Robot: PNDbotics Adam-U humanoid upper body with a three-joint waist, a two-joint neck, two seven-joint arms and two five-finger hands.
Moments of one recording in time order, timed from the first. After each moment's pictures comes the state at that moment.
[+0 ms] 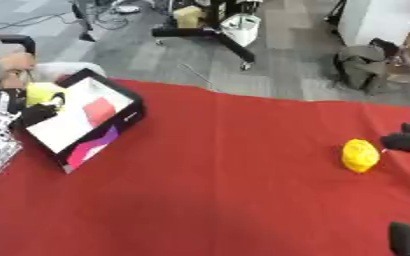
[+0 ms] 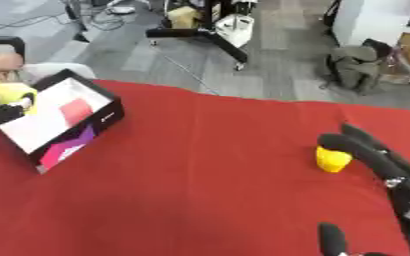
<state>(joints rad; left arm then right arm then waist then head) -0.44 0.90 -0.13 -1.36 0.32 0.55 0.55 -0.33 -0.43 0.30 -1.98 0.40 -0.68 -0.09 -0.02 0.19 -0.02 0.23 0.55</state>
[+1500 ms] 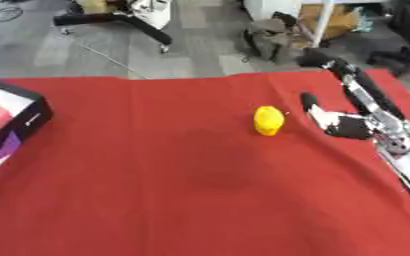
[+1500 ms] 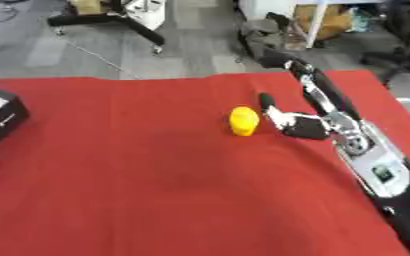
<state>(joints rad) -0.44 0.70 -0.29 -1.98 0.16 0.13 0.66 -0.57 -0.66 0.12 -1.33 0.26 -0.47 0.00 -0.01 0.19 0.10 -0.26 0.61</state>
